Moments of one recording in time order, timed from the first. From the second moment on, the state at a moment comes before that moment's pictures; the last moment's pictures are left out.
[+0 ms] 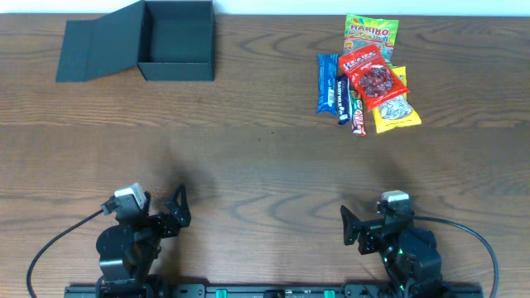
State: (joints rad) left arm 0.08 0.01 0.15 -0.55 0.26 -0.46; right arm 0.32 0.01 0.16 -0.70 0.00 0.25
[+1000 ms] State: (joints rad) left arm 0.06 1.27 0.96 -0.30 0.52 -0.07; right arm 0.32 0.01 0.16 -0.70 0.00 0.25
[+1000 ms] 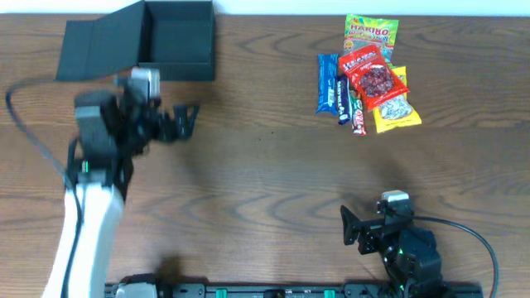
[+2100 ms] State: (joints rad) left arm -0.12 2.33 1.93 -0.58 0.17 0.13; right arm 0.32 0.01 0.16 -0.70 0.00 0.25
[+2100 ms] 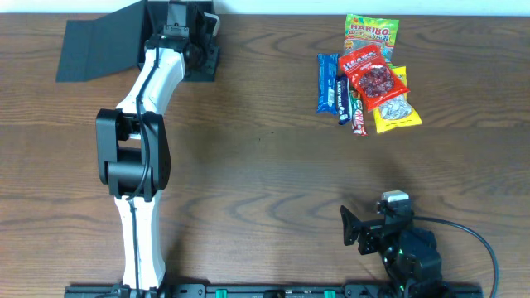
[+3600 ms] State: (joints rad) left arm -0.57 2.24 1.96 -1.47 -0.08 0.53; right arm 0.32 0.01 0.16 -0.70 0.00 0.25
